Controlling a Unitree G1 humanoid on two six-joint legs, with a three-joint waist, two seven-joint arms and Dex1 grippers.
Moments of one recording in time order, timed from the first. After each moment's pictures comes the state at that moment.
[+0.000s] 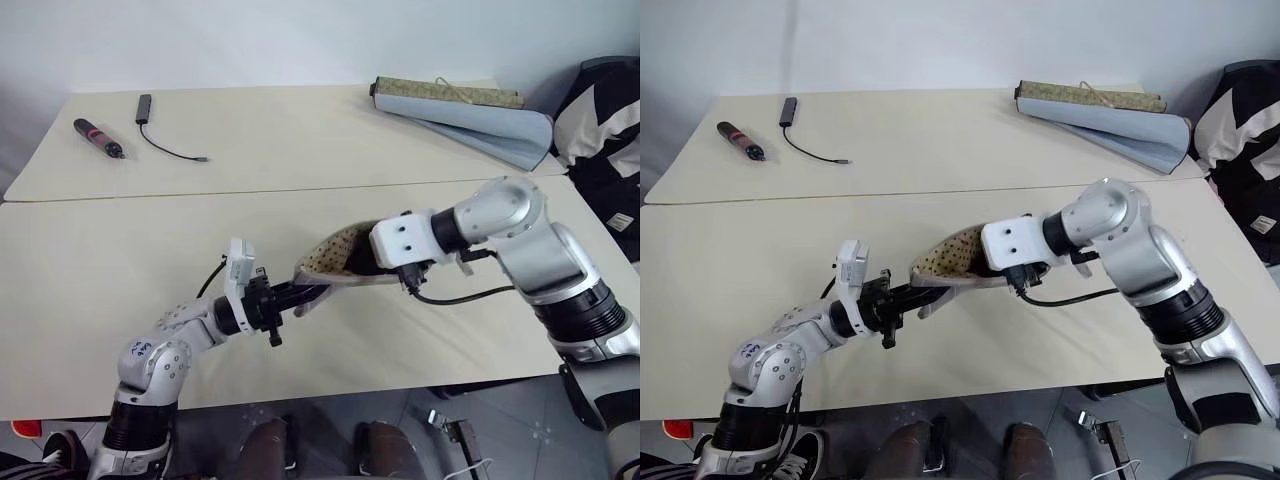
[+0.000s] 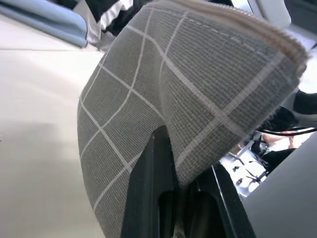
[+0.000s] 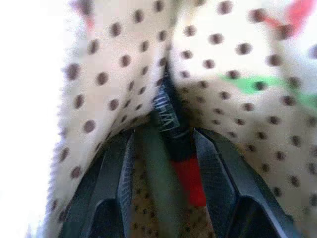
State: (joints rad) left arm -0.21 0.40 0.02 -0.26 -0.74 0.65 -0.82; right arm -0.84 -0.73 0.42 -0.12 -0.09 0.27 1.39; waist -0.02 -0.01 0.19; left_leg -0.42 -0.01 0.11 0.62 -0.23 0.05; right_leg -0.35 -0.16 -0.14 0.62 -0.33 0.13
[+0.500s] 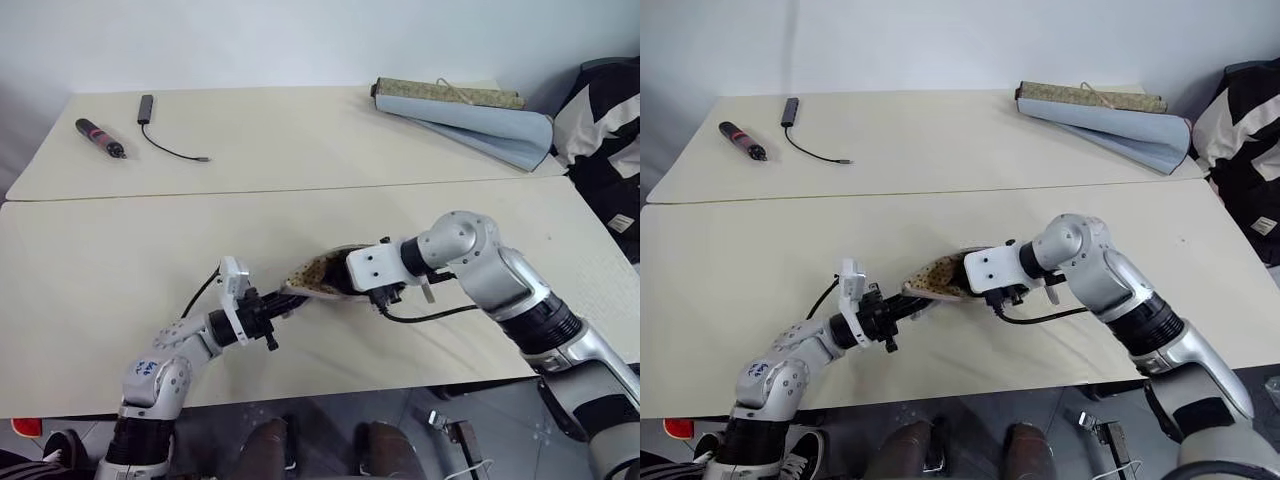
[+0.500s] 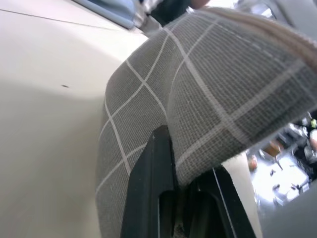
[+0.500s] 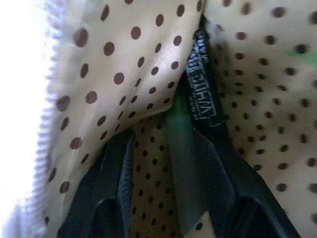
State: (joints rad) left arm -0.17 0.33 0.07 -0.18 -0.68 0.57 -0.76; right arm -0.85 -0.61 0.52 0.01 -0.24 0.21 1.28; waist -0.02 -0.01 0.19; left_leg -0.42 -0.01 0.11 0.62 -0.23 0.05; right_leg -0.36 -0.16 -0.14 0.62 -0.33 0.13
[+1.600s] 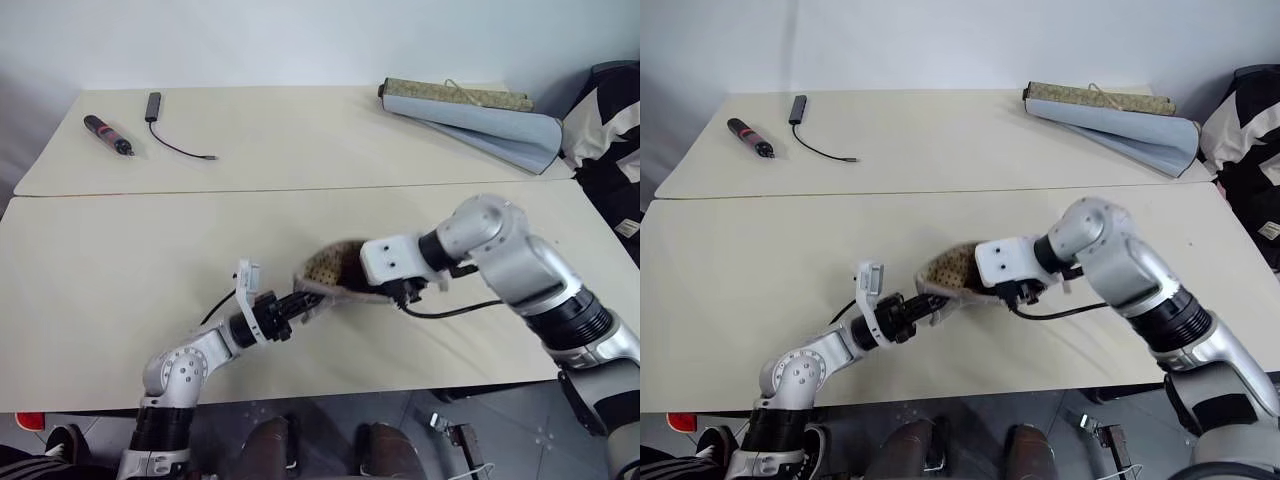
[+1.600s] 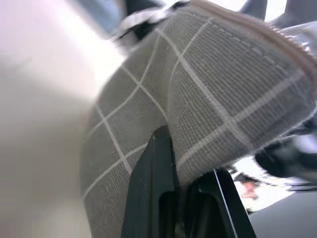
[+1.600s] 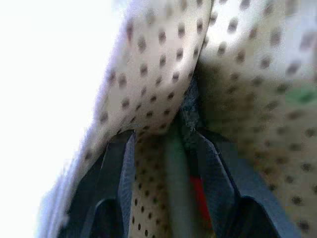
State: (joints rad) left arm -0.19 0.25 0.07 -0.07 -0.87 0.77 -0.73; right arm -0.87 -0.71 0.51 -0.13 -0.12 0.42 1.41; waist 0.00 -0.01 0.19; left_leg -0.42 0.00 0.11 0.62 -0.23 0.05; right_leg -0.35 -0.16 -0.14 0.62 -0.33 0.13
